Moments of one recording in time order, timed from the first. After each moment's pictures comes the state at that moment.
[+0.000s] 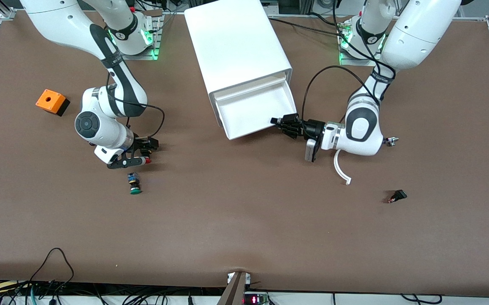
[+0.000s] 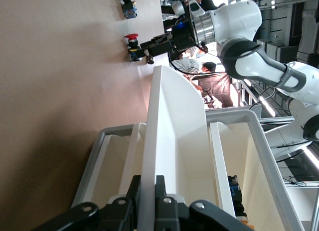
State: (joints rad) left arm -0.10 0.62 -0.20 -1.95 -1.38 1.81 1.08; right arm 0.20 0.44 0.01 -2.13 0.11 2.47 -0.01
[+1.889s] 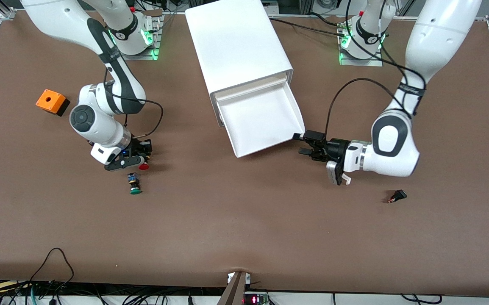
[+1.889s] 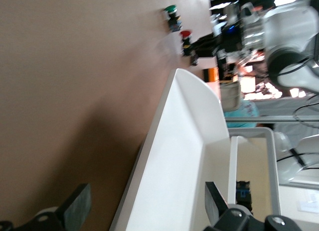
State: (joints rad) left arm -0.04 0.57 -0.18 -1.72 -1.00 1.81 0.77; right arm 0.20 0.38 0.01 -2.10 0.11 2.50 -0.11
